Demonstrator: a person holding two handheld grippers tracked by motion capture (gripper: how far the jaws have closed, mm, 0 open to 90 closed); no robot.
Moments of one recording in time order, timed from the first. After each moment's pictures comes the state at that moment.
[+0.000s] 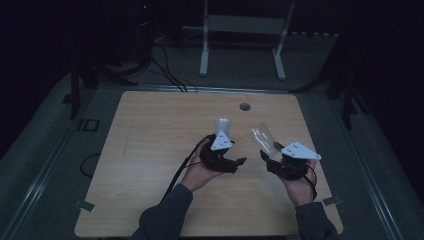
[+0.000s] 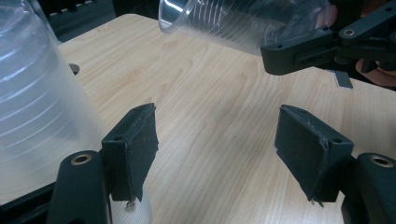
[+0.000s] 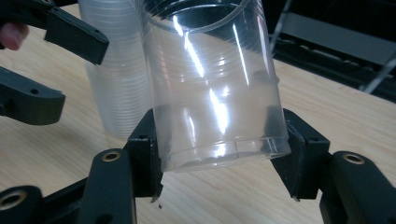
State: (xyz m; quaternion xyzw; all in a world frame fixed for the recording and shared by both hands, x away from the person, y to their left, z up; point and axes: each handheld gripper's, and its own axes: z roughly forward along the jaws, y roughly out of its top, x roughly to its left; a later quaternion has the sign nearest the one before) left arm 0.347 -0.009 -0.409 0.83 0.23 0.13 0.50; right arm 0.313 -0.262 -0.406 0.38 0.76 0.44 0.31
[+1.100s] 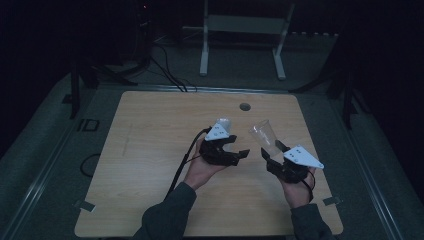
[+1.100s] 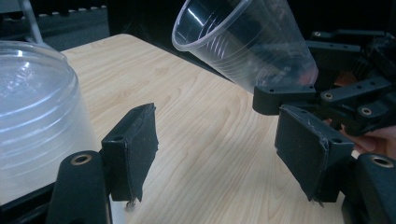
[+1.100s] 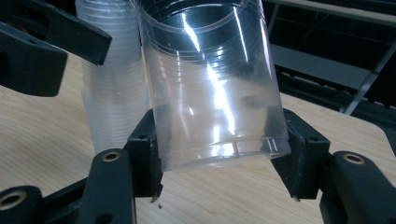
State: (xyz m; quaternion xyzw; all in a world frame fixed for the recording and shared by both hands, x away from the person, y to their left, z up) left arm 0.352 -0.006 -0.391 0.78 0.27 0.08 0.56; right arm 0.302 -0.259 -0.410 0.37 0.71 0.48 0.35
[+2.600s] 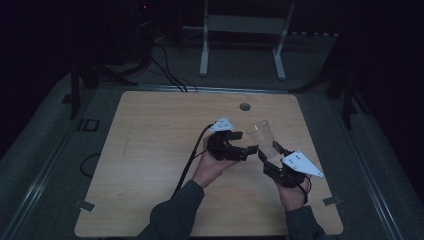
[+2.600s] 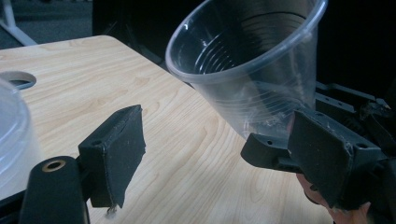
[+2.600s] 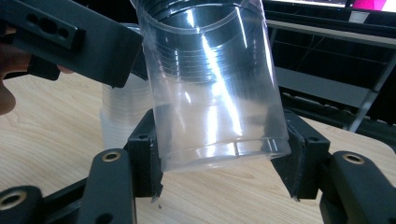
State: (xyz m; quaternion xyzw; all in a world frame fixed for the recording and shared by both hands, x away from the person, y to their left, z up) left arm 0.362 -0.023 -0.382 0.76 0.30 0.02 0.58; right arm 0.291 -0.250 -0.415 0.36 0.68 0.52 0.37
